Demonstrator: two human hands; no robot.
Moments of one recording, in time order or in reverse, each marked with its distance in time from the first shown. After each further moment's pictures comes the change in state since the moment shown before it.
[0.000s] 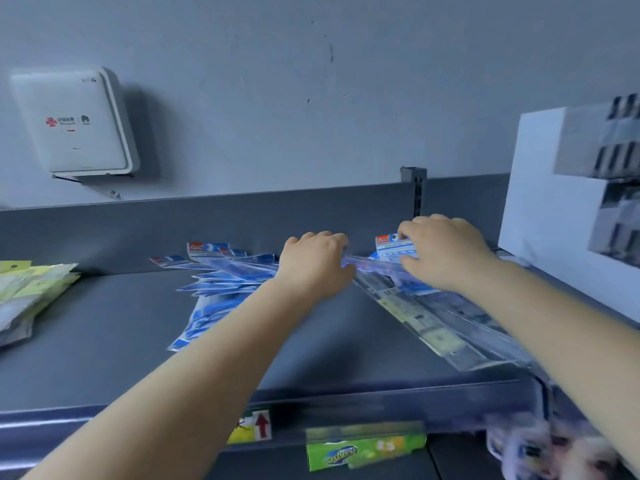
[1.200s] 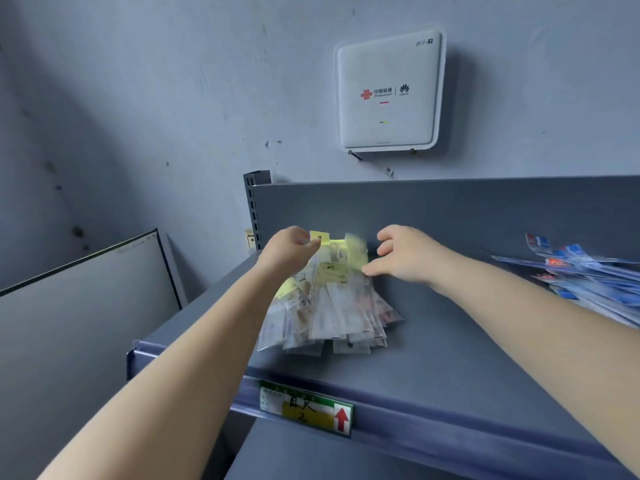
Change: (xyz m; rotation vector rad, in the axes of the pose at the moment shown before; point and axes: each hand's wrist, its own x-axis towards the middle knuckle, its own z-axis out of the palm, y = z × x) left_hand -0.141 -0.482 -0.074 -0.388 0.060 -0.621; right_hand 0.144 -0.477 -0.027 0.996 -0.441 0.019
